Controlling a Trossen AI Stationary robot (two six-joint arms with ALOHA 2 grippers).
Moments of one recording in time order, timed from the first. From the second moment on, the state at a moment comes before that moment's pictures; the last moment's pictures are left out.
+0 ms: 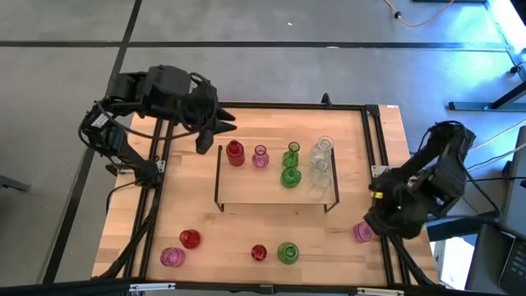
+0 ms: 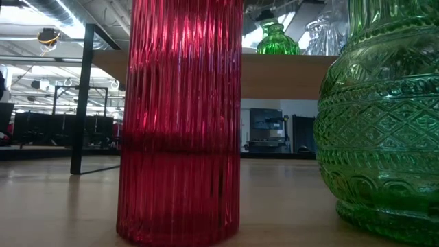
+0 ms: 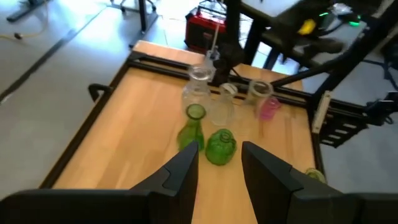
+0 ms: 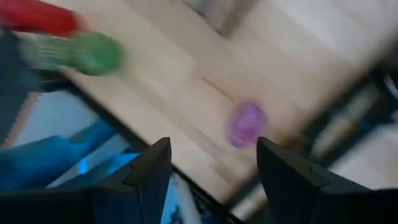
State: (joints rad) left arm 0.02 1.57 2.36 -1.32 -0.10 -0.23; right arm 0.92 1.25 1.51 -1.57 0.13 1.82
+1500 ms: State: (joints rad) left arm -0.05 1.61 2.36 -1.33 -0.25 -0.28; right arm 1.06 1.10 0.67 -0.86 -0.04 2.16
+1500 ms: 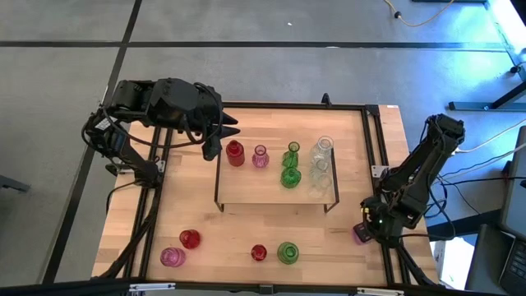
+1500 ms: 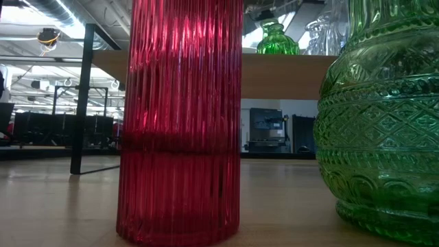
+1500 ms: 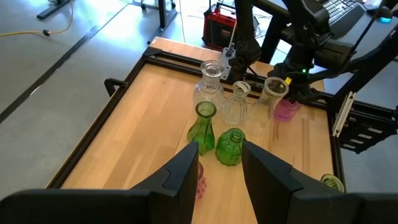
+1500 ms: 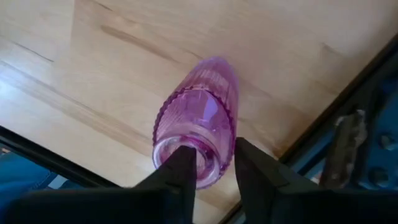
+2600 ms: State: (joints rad) left arm -0.10 1.66 2.36 -1.08 0.18 -0.25; right arm 0.85 1.27 1.63 -1.38 0.46 1.22
